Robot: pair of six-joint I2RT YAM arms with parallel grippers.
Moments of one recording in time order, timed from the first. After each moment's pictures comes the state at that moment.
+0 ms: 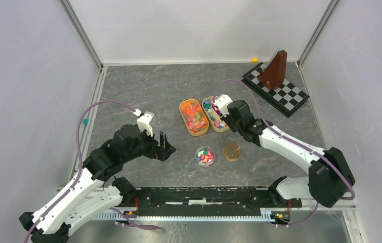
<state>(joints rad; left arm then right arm) -0.73 0.63 0.78 -0.70 0.03 -0.43 0.64 1.36 0.85 -0.24 0.31 -0.26</state>
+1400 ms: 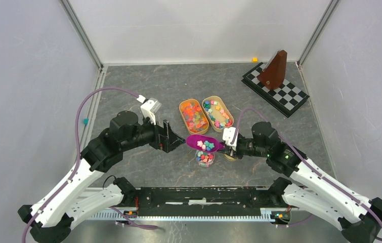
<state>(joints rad) -0.73 0.76 0.98 -0.63 0.22 -0.47 0.76 0.77 0.65 -0.33 -0.45 -0.45</state>
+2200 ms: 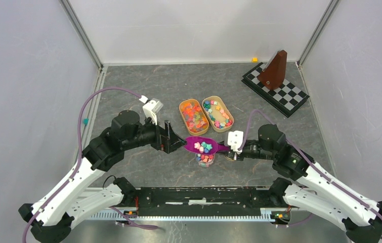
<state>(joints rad) -0.73 0.78 0.98 -0.63 0.27 -0.50 0.85 0.70 0.70 -0.32 -0.47 -0.45</state>
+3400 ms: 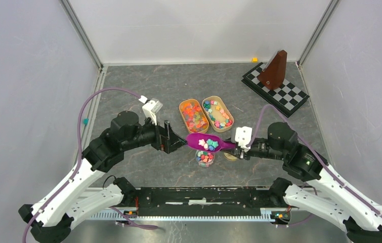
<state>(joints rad) -0.73 0.77 0.97 -0.58 0.29 -0.51 0.85 0.66 0.84 -0.45 -0.45 -0.39</state>
